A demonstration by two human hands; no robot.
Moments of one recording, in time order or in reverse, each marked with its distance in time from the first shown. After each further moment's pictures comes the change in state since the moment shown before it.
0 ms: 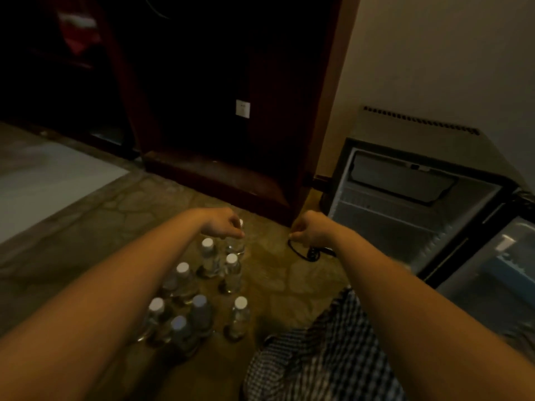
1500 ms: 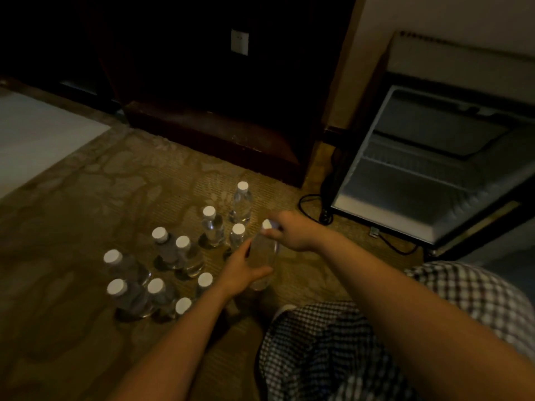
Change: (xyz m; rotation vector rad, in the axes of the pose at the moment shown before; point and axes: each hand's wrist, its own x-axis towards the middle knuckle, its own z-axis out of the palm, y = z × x) left_hand 0.049 -0.053 0.182 -0.920 0.227 0.040; right_hand 0.064 -0.019 0.098 -0.011 -0.130 -0.237
